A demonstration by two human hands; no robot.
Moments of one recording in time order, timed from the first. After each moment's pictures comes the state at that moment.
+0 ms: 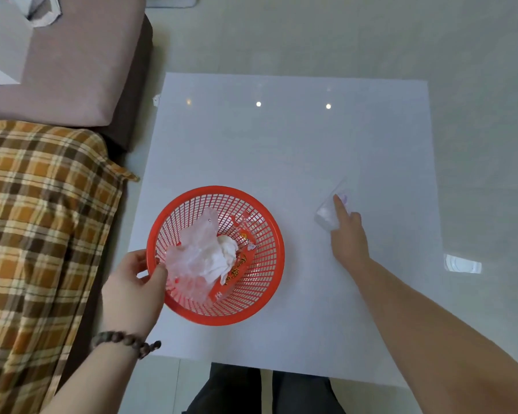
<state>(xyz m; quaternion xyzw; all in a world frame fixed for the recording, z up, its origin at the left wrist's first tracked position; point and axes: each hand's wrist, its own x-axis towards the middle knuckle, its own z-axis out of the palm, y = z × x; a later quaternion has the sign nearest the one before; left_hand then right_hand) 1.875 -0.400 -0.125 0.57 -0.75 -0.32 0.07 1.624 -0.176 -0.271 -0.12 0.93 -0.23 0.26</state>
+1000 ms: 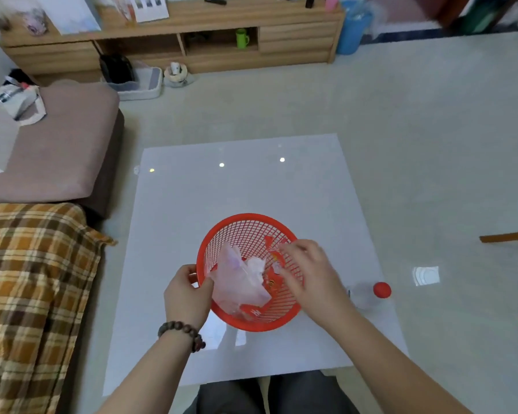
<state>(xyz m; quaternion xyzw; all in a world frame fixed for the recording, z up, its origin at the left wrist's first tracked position) 1.846 -0.324 -0.080 0.48 -0.76 -0.44 0.05 1.742 -0.128 -0.071 -0.27 0.89 -0.35 0.11</state>
